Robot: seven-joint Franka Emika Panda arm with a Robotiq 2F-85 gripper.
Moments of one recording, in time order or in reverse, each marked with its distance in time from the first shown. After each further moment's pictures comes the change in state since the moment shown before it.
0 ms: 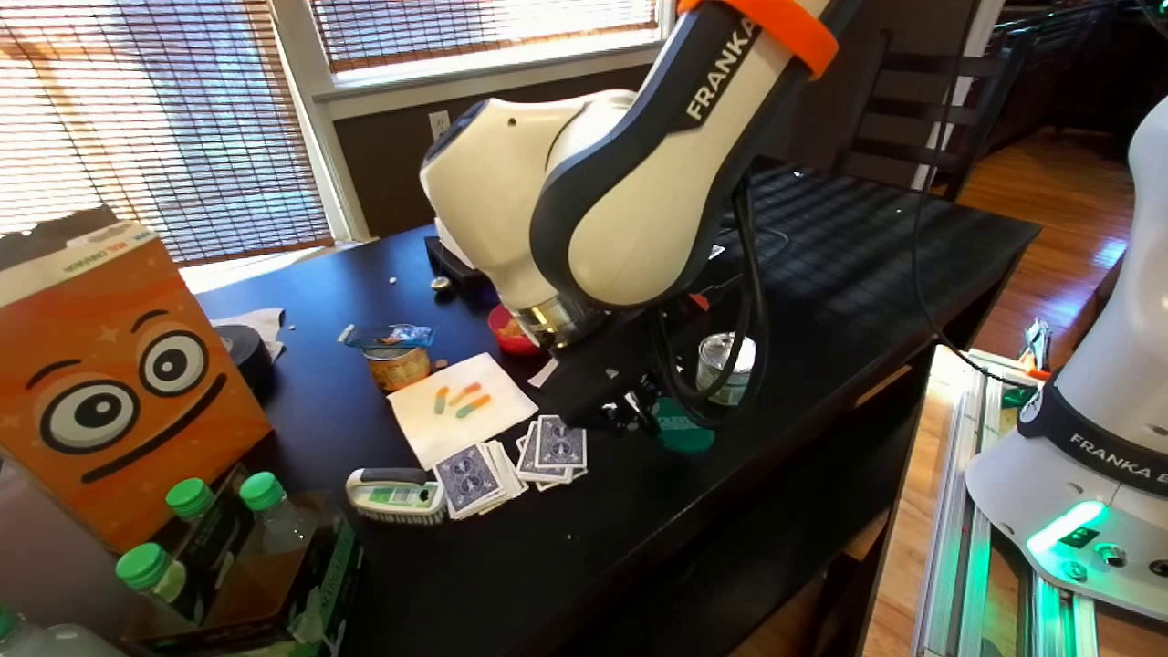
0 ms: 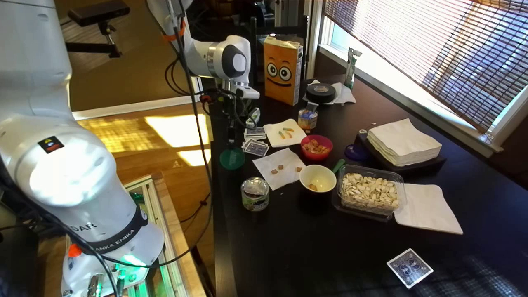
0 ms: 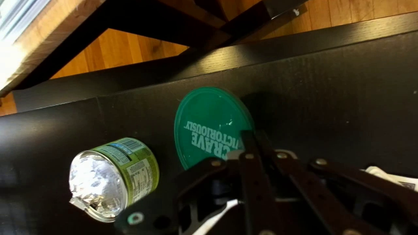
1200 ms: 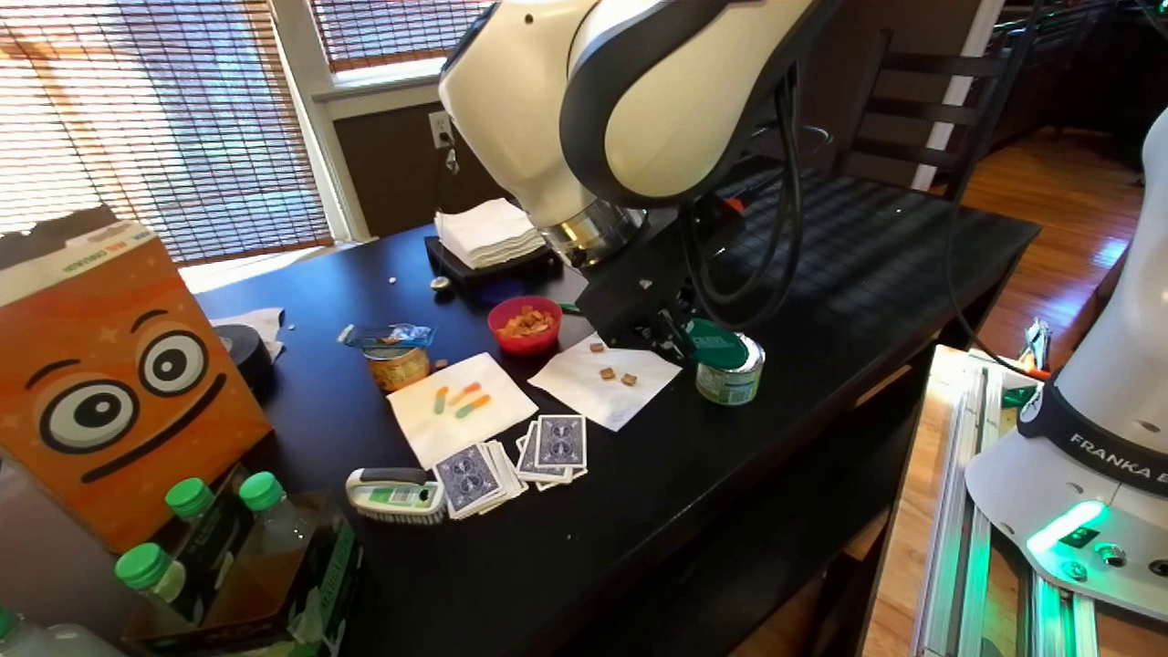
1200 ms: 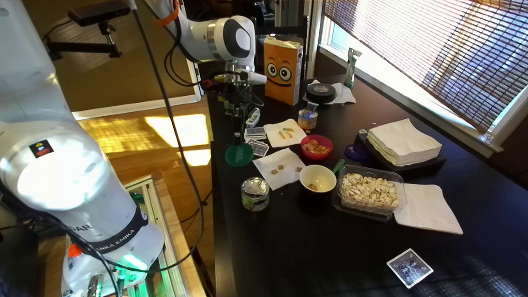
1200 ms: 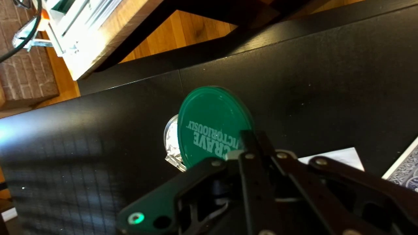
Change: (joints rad) arm -0.101 -0.158 0.035 -0.028 -0.119 -0.202 0.033
